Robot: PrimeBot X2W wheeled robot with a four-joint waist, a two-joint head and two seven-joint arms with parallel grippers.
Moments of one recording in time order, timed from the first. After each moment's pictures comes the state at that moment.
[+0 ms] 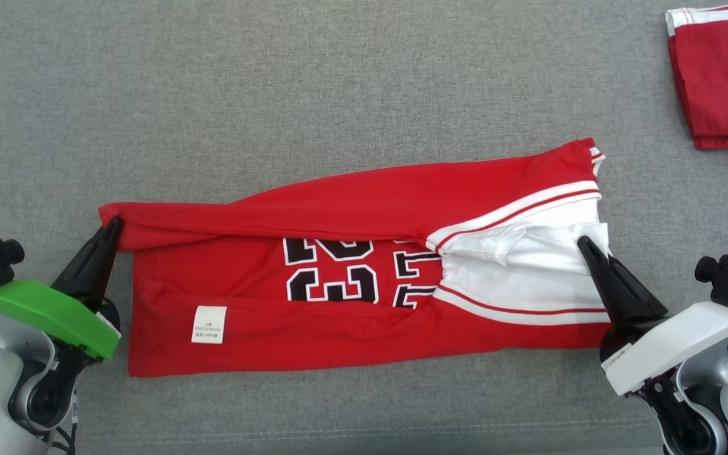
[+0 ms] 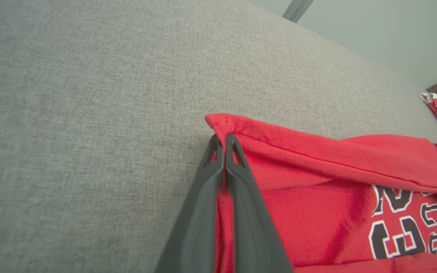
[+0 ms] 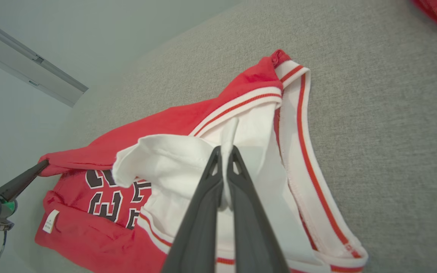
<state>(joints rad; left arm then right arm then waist) -0.36 0.50 -0.49 0.31 -1.07 -0.13 -0.12 0.08 -0.29 0.23 -0.28 0.70 -0.06 0.13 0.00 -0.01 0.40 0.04</state>
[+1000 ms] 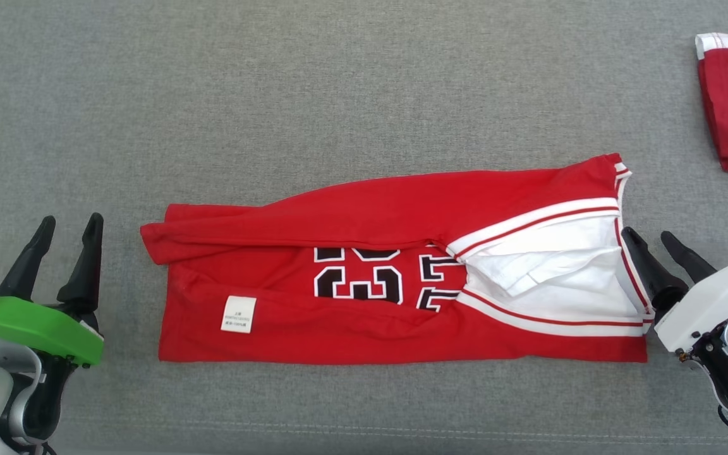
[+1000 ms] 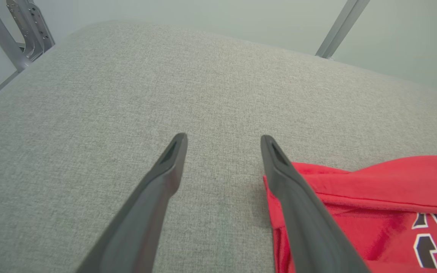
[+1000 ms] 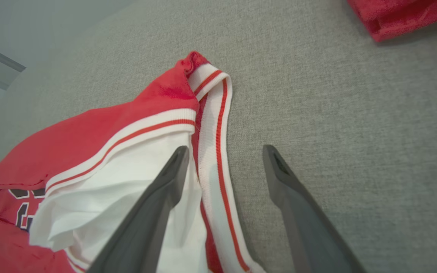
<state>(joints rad) -0.28 0.54 -0.43 0.22 -0.96 0.02 -0.23 0.00 -0.37 0.13 -0.10 0.73 -0.08 0.26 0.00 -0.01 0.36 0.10</state>
